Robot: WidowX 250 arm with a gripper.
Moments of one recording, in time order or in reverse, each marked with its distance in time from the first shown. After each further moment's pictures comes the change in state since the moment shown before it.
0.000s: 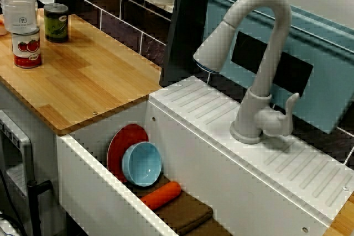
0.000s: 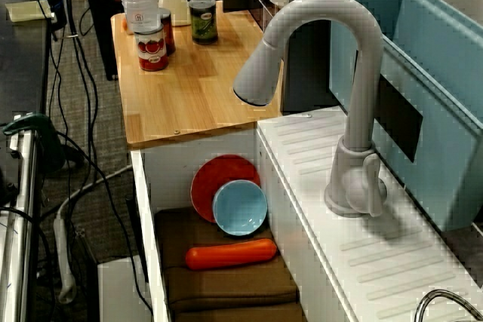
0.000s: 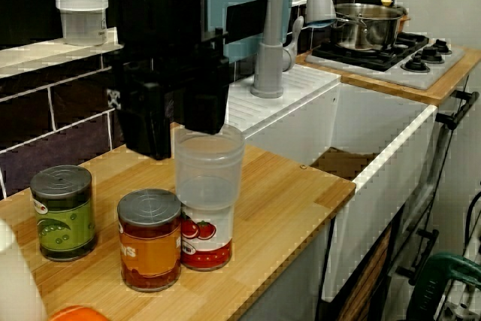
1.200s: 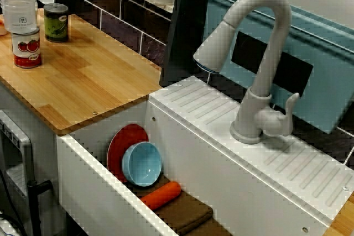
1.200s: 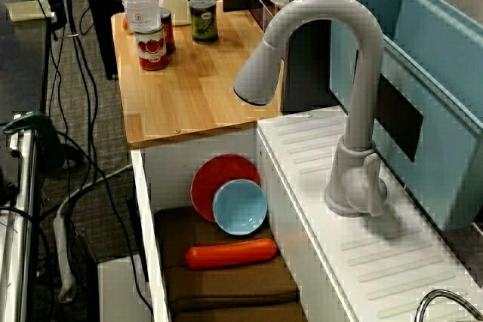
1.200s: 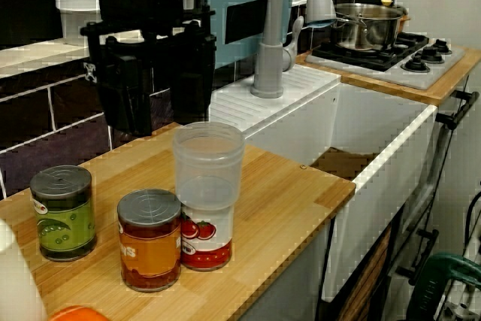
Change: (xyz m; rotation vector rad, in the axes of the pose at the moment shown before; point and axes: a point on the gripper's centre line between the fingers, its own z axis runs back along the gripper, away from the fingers) arm 0.010 0.004 0.011 -0.010 0.009 -0.053
